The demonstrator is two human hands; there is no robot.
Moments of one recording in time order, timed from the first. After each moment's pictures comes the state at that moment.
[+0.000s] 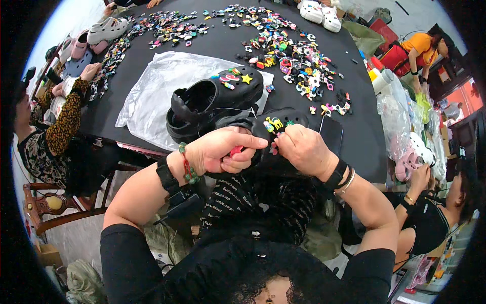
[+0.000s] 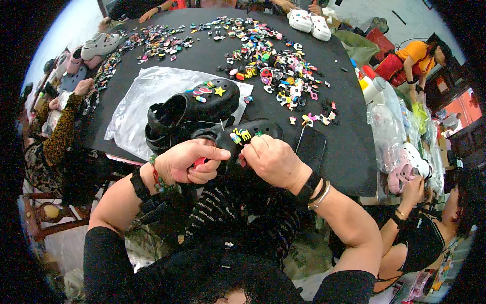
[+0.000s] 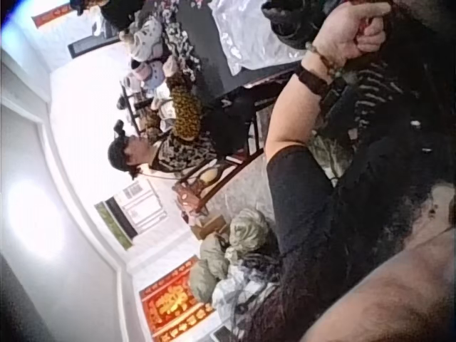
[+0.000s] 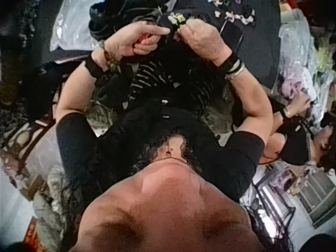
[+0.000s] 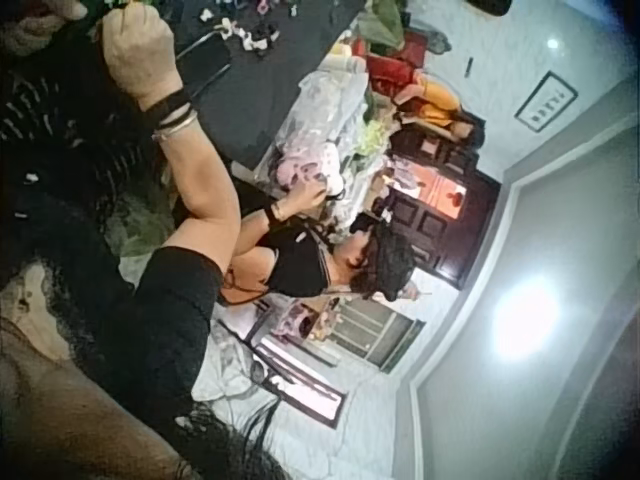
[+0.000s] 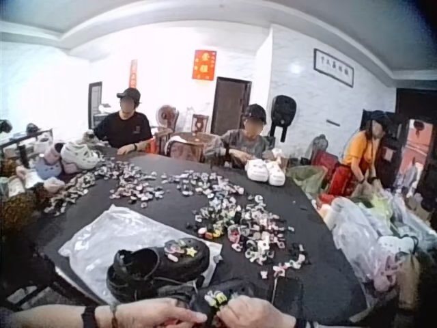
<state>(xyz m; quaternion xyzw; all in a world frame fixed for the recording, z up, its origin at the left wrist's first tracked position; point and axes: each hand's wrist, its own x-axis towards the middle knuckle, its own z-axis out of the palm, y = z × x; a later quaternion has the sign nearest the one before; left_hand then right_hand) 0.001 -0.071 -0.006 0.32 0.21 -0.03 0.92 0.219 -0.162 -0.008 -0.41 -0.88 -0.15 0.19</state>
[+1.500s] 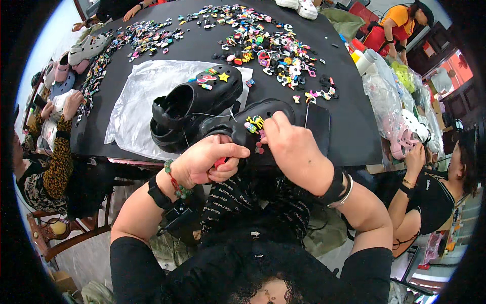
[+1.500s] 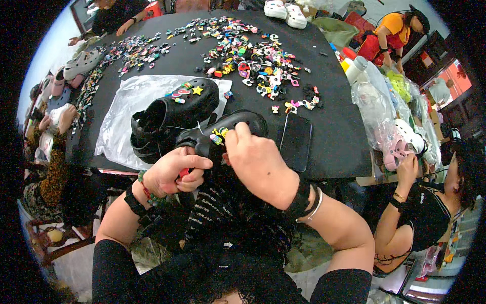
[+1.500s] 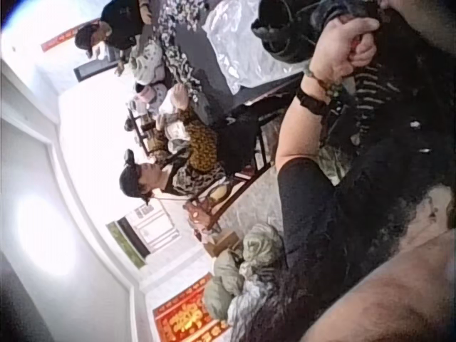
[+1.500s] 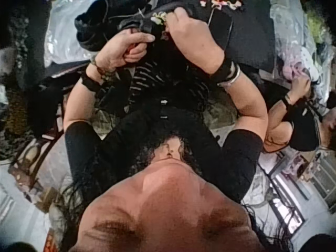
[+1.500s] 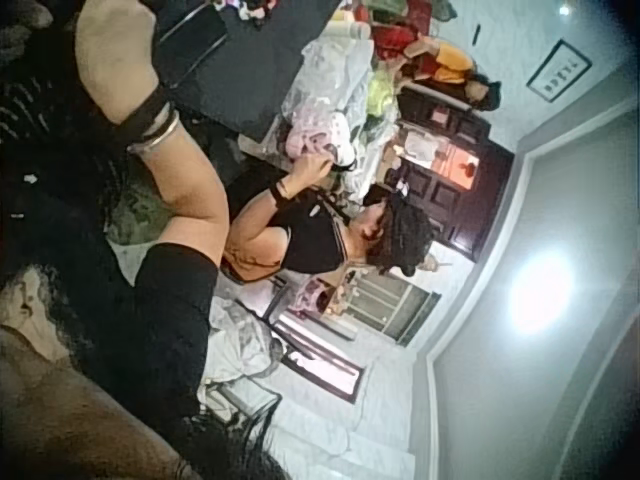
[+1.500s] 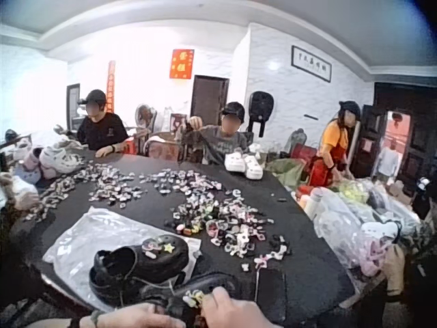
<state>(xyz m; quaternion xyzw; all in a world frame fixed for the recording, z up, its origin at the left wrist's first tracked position) -0.004 -0.093 -0.001 0.40 0.24 0.00 0.89 0.187 -0.188 0.024 -0.60 -0.78 -0.08 0.15</state>
